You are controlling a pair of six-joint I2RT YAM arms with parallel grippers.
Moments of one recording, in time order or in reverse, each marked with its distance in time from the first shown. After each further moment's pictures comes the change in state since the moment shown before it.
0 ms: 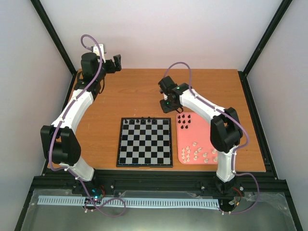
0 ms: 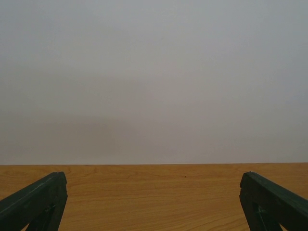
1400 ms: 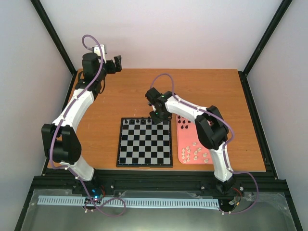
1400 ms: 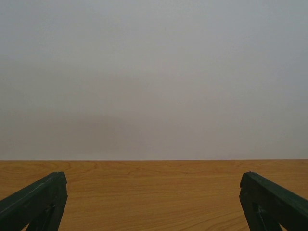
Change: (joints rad) left arm 0.000 0.019 0.004 -0.005 0.000 0.000; right arm 0.140 0.176 0.045 -0.025 -0.035 0.011
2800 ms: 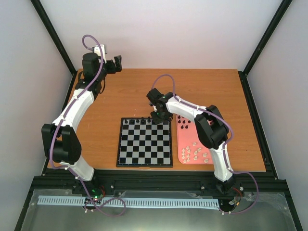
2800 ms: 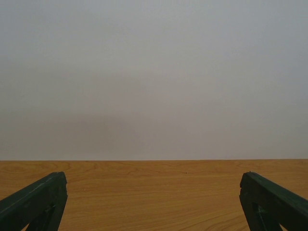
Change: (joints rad) left arm -0.001 0.000 0.000 0.000 0.000 0.000; right arm -0.017 0.013 -0.036 0.053 -0.013 0.000
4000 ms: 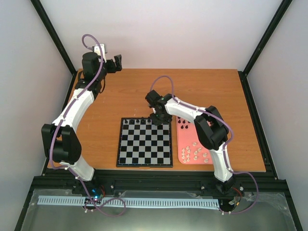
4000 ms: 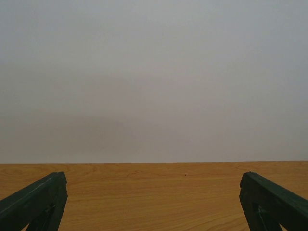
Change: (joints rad) left arm -0.002 0.000 0.009 0.000 0.000 0.000; right arm 0.023 -0.013 -0.020 -0.002 0.029 0.000
